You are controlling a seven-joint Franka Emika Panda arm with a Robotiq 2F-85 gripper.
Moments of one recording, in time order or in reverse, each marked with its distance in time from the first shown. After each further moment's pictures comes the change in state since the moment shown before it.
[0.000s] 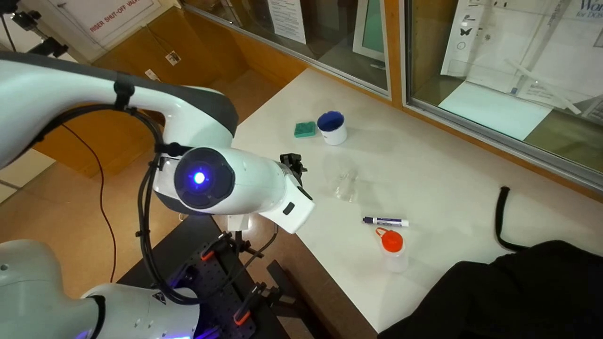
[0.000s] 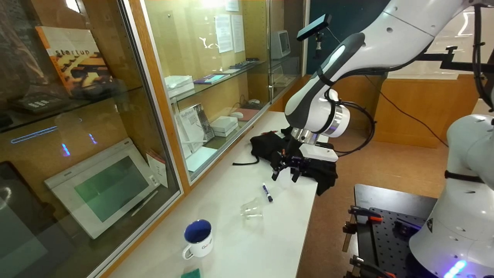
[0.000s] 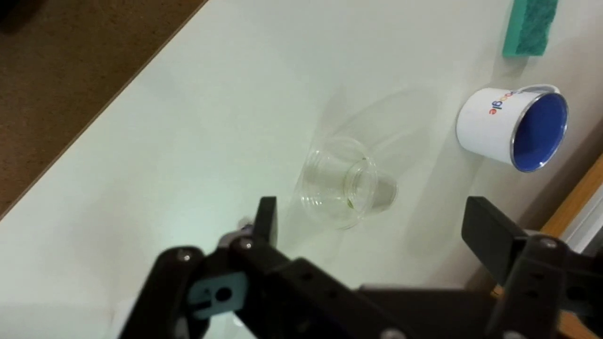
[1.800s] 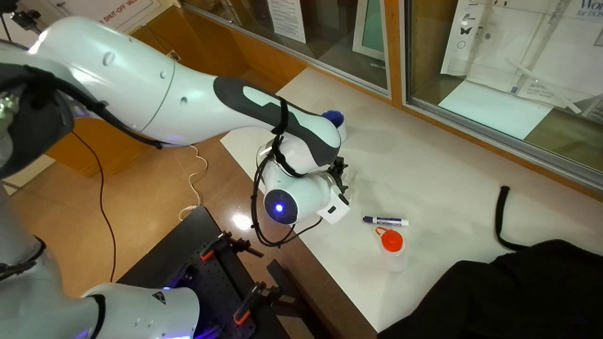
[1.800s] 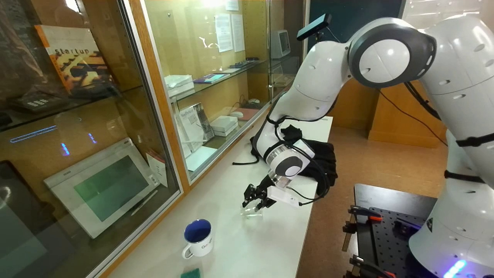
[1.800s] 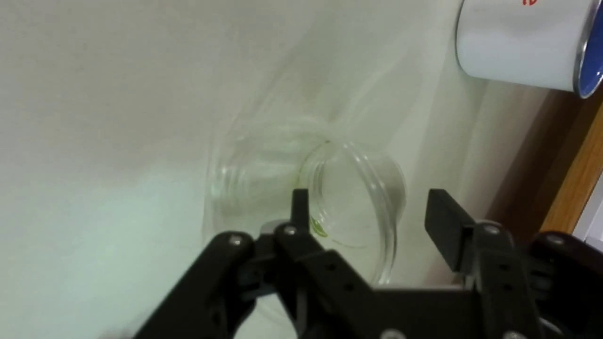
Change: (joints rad) arm 0.017 0.648 0.074 0.488 1.176 -0.084 -0.839
